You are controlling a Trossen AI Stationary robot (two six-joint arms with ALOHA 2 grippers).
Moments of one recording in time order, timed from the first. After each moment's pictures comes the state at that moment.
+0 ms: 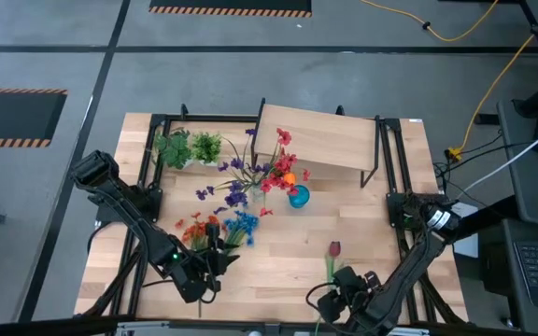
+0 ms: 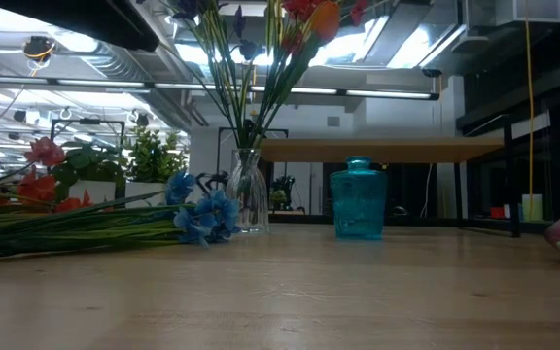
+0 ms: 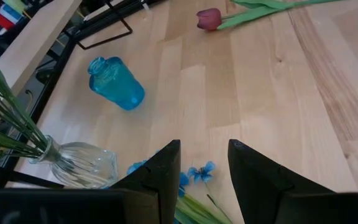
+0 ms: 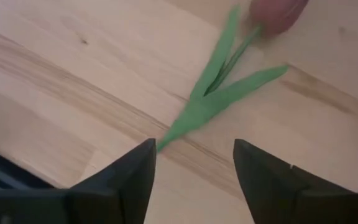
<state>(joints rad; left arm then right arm) -0.78 1.59 0.99 -0.35 -0.90 -0.34 0.94 2.05 1.60 -1.20 0.34 2.06</state>
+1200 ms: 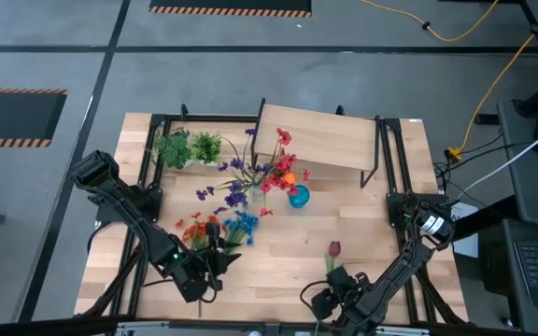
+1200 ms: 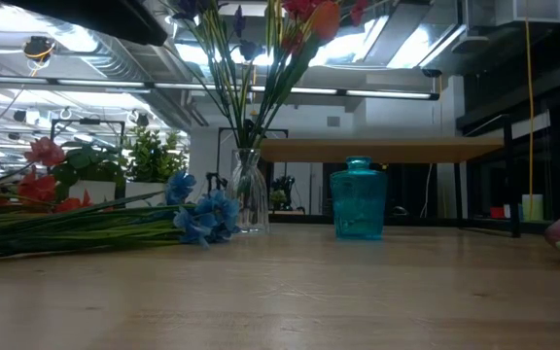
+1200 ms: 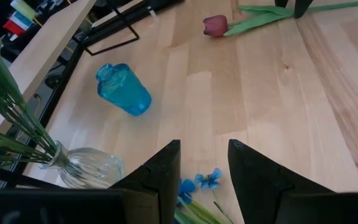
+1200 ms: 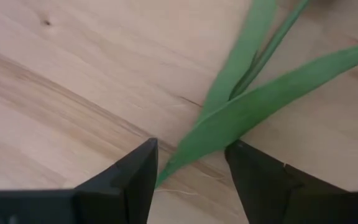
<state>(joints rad) -0.78 1.59 0.99 -0.33 -0.92 -0.32 0.91 2.14 1.43 -0.95 0.35 2.06</state>
